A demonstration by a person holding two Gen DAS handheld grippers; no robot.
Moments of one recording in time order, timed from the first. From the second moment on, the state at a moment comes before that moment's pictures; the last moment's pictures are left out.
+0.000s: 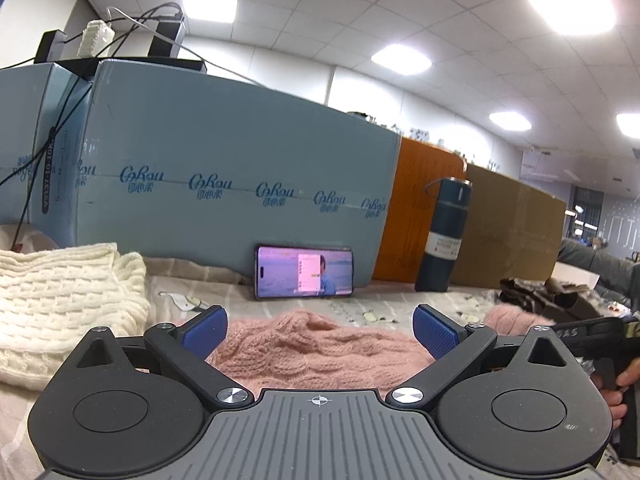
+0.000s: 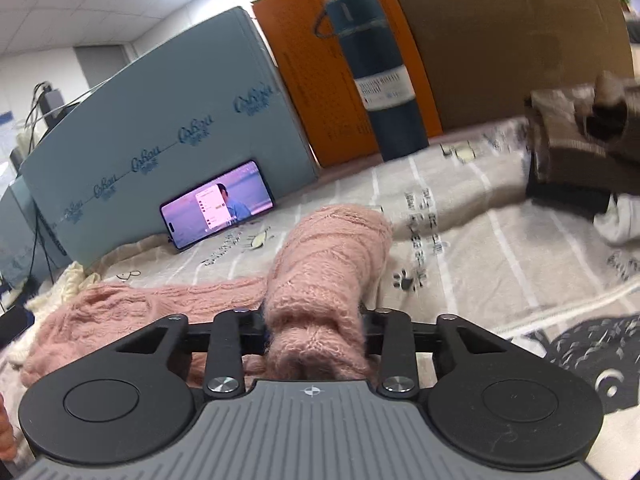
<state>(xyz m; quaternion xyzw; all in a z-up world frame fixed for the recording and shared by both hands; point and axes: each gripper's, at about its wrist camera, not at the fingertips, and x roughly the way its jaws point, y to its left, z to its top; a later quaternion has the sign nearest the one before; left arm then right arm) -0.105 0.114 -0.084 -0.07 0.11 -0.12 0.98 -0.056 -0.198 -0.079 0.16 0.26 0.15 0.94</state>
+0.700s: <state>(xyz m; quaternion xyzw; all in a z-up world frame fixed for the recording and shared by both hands) -0.106 0.058 -0.075 -0.05 0.16 -0.13 0.98 -0.076 -0.277 -0.057 0.10 0.24 0.06 0.96</state>
